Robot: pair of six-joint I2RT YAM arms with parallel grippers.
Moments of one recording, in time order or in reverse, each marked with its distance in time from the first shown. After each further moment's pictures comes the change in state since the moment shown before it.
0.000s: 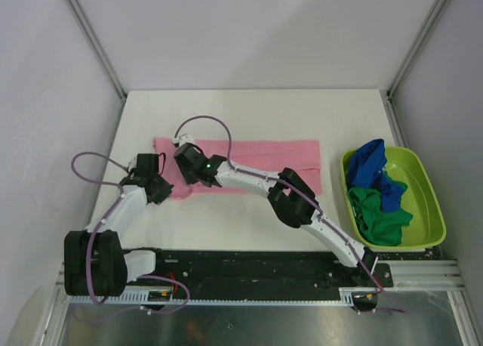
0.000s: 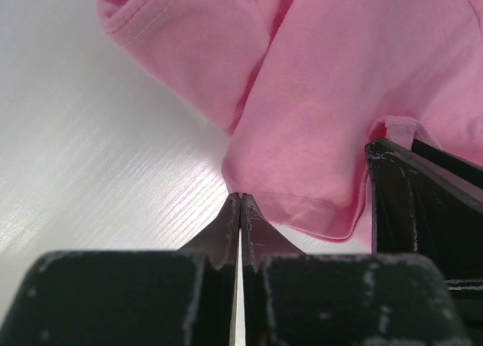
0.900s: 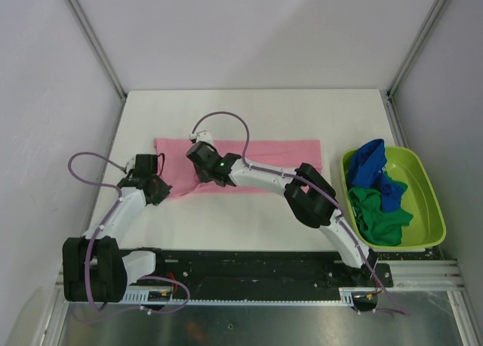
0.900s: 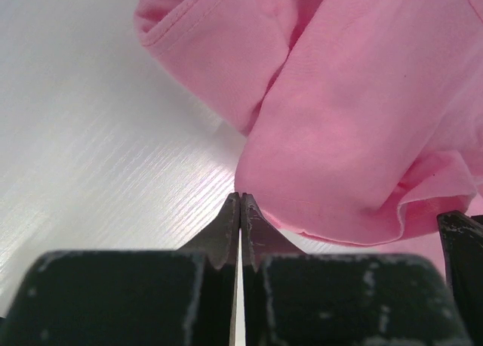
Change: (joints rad) left arm 0.000 -0.040 0.004 -0.045 -0.033 0.006; right arm -0.017 -0.233 -0.309 0.018 0.093 0.098
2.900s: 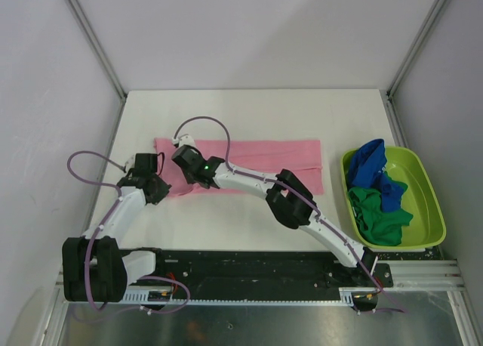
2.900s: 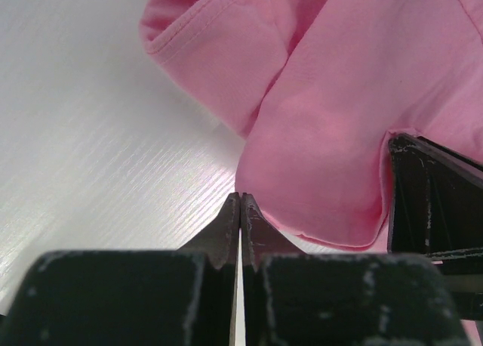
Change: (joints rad) left arm 0.000 0.001 0.011 -0.006 -0.016 0.008; right arm 0.031 0.259 0.341 -0.038 0.003 -0.098
